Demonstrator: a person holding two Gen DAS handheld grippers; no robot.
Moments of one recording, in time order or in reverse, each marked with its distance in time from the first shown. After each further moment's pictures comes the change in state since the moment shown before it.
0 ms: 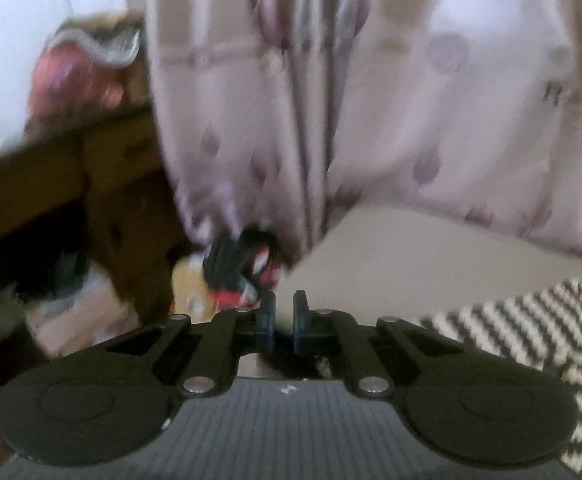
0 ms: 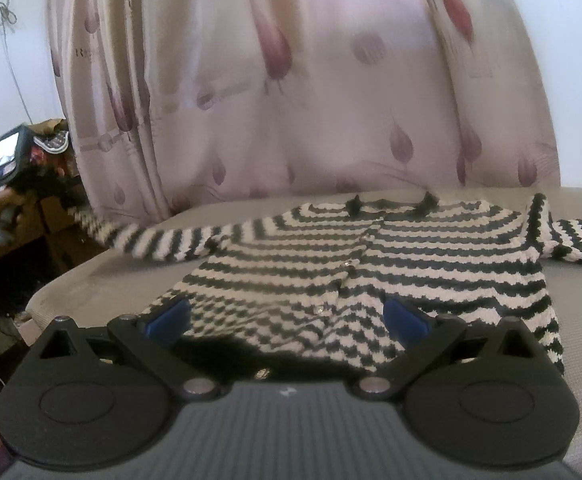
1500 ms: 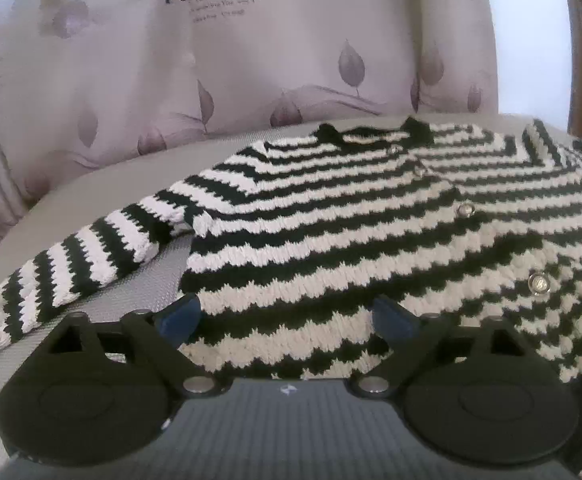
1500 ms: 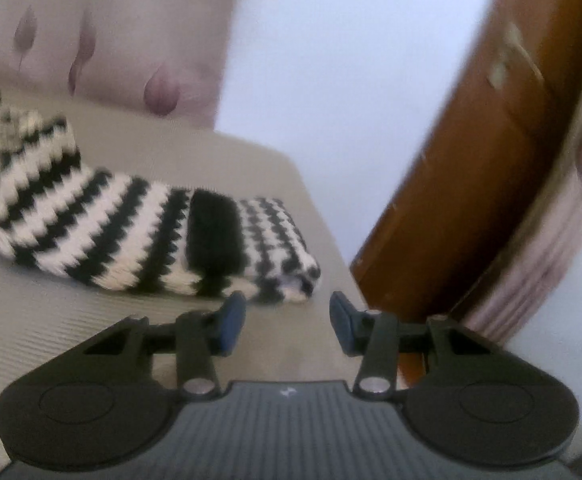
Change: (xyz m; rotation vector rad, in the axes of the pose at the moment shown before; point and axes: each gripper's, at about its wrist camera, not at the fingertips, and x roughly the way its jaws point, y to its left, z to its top) left arm -0.029 -0.256 -0.158 0.455 -0.044 -0.528; right arm 0.029 -0.356 0.044 -0.254 0.293 -0.879
